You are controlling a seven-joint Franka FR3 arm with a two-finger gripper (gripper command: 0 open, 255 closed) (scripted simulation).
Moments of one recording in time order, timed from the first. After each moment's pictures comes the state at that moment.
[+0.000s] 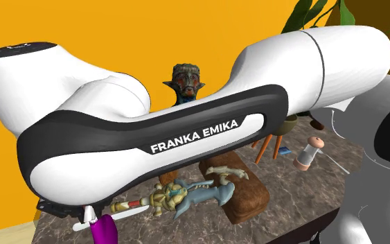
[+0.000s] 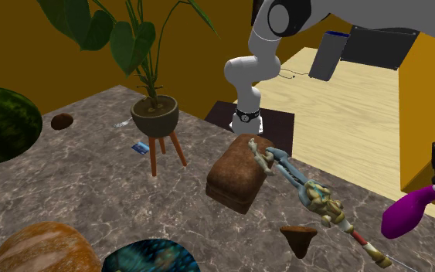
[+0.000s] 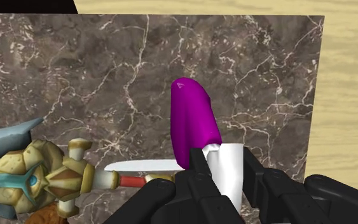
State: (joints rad) arm 0.61 0.47 0.39 -1.42 -0.16 1.85 1.30
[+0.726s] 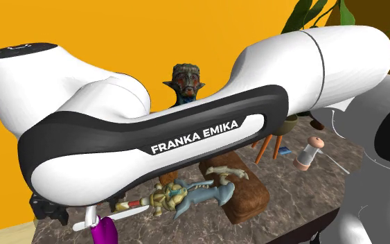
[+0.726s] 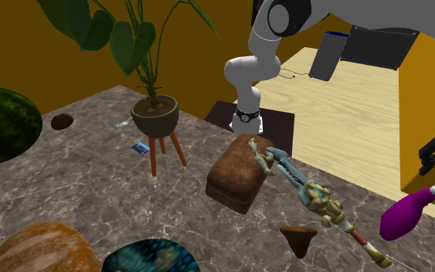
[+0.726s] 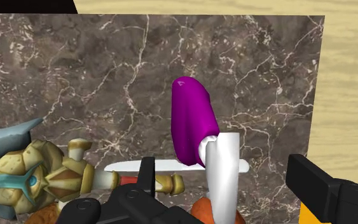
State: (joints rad) arm 0.61 0.47 0.39 -1.43 -0.16 1.85 1.30
